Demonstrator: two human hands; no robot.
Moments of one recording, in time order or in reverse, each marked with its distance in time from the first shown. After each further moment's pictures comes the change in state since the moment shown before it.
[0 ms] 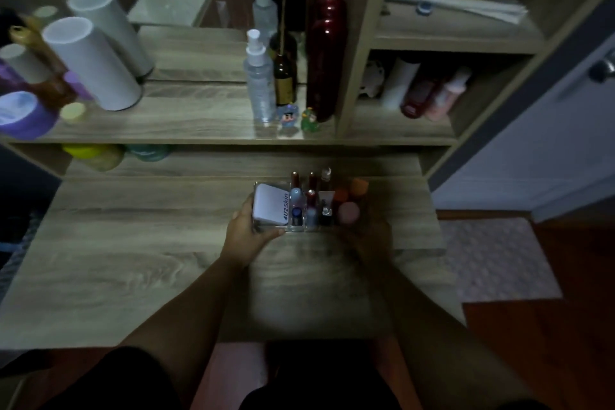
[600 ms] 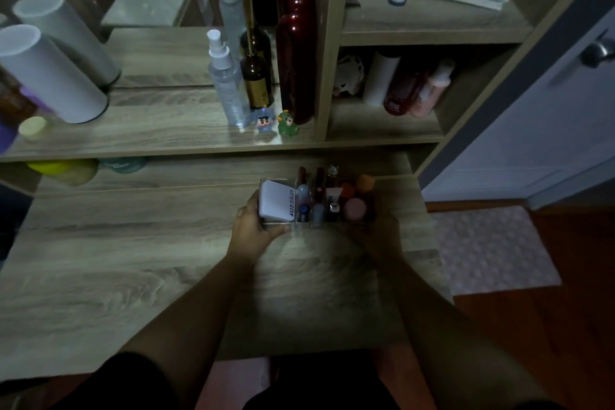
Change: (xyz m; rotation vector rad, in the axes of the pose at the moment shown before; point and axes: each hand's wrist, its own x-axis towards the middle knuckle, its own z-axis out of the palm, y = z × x) left_hand 0.026 0.021 0.034 0.070 -0.037 -0.009; right_hand 0.027 0.019 -0.035 -0.023 -0.028 -0.027
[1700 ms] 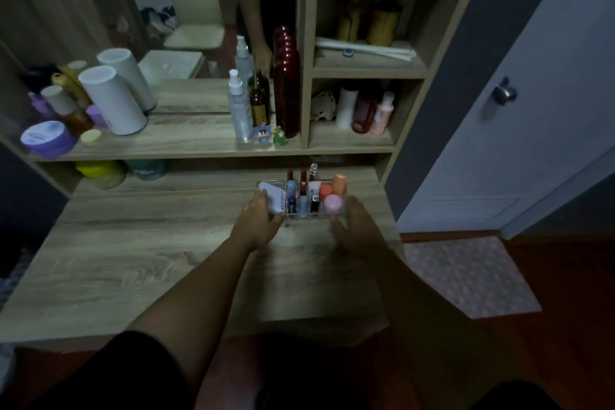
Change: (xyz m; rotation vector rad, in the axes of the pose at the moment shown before) left_hand -0.064 0.072 -0.015 0.360 -0.016 0.070; right_hand -0.073 -0.049 -0.036 -0.210 -0.005 -0.264
